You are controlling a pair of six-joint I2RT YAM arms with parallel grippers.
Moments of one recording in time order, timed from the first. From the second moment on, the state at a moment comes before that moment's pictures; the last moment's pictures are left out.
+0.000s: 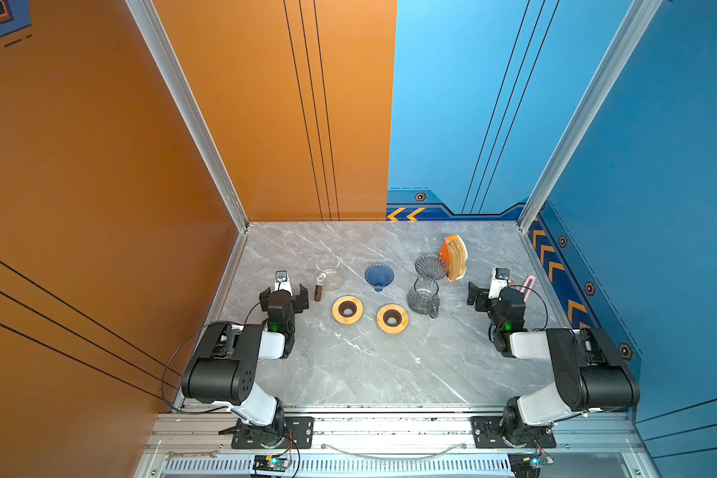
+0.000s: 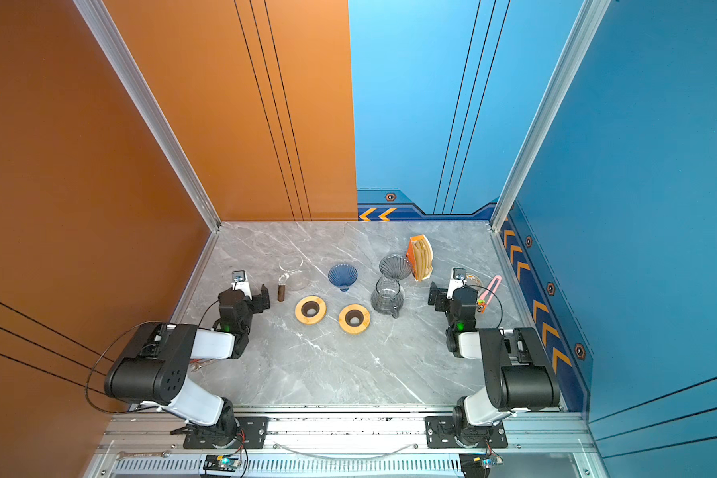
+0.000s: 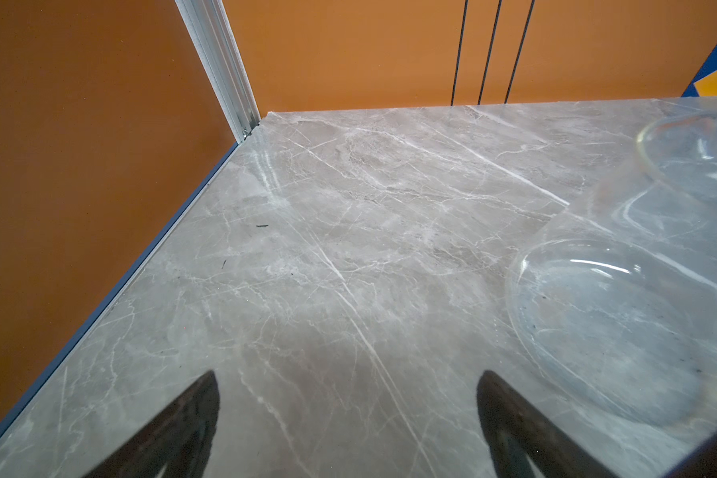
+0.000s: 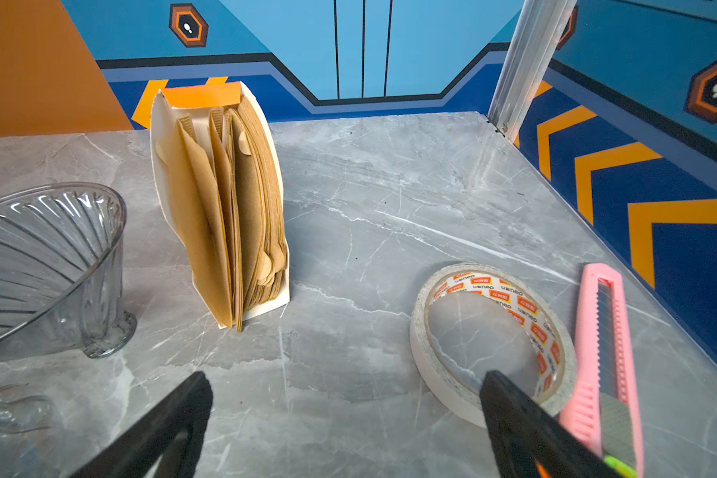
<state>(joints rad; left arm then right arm) -0.06 1.57 0.36 0.86 -0.29 0.00 0.01 1.52 0.37 0.81 0.10 0.04</state>
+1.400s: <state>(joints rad) -0.09 1.57 0.33 0.93 -0.30 0.01 -0.01 1.52 0.31 0.89 0.10 0.07</state>
